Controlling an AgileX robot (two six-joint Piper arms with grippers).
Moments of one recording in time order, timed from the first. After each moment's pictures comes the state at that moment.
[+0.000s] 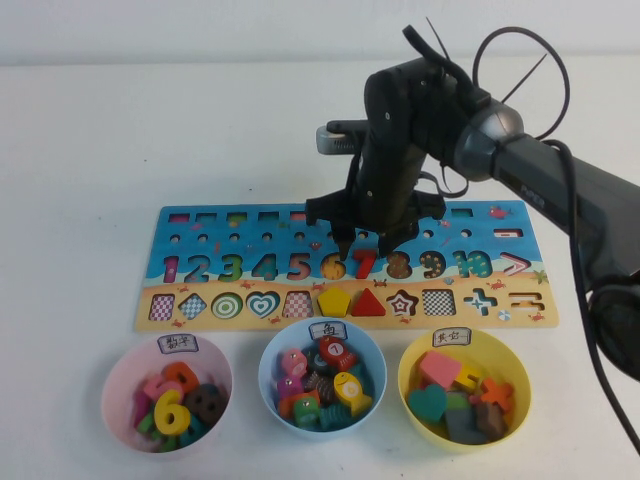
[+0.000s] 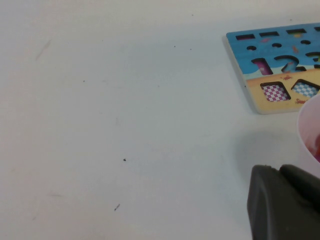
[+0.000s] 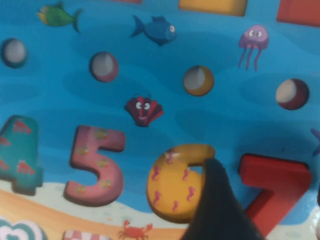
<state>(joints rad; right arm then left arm) 0.58 2.38 -2.21 0.06 1.23 0.44 -0.06 -0.01 0.03 0.02 0.37 0.04</state>
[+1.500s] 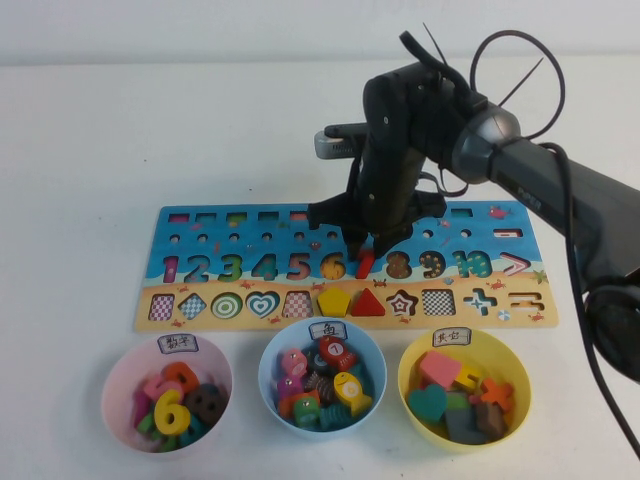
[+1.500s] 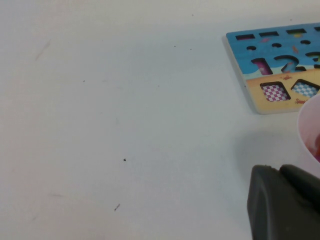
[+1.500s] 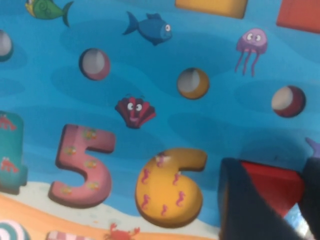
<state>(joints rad) 0.58 2.40 -2.22 0.05 1.24 0.40 -0.06 -0.01 0.03 0.02 0.37 0.04</state>
